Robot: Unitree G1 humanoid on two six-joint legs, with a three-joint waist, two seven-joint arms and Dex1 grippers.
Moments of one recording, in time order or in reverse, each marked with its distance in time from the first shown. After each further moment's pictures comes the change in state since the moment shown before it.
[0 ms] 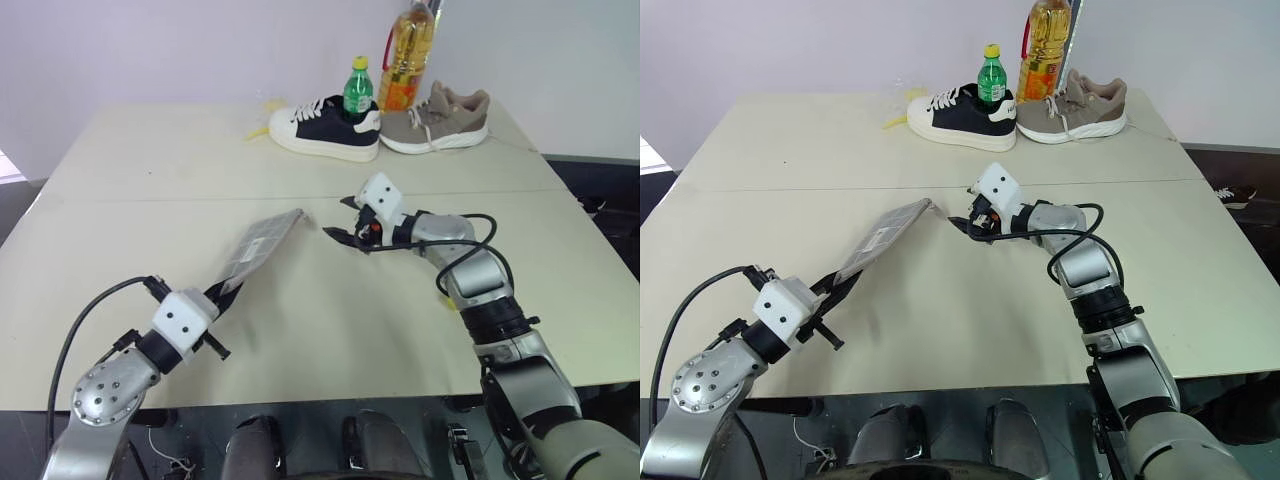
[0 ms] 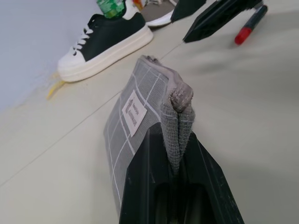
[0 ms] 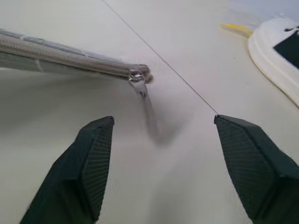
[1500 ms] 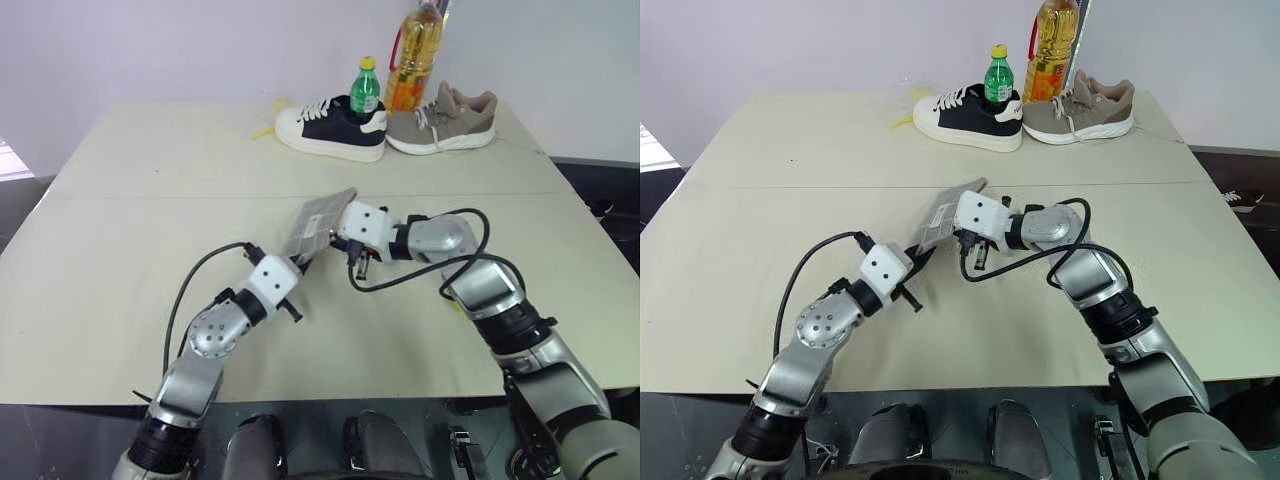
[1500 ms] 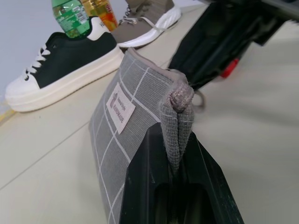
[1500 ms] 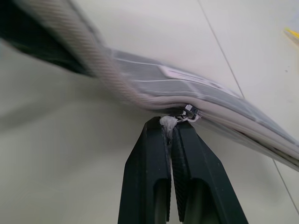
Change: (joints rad) left arm -0.439 -0.223 -0.348 0.356 0.206 0.031 0.126; right arm 0.019 -0.160 0.174 -0.247 -0.139 0.051 0.152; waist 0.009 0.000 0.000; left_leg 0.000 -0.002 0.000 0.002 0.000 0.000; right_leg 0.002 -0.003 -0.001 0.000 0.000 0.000
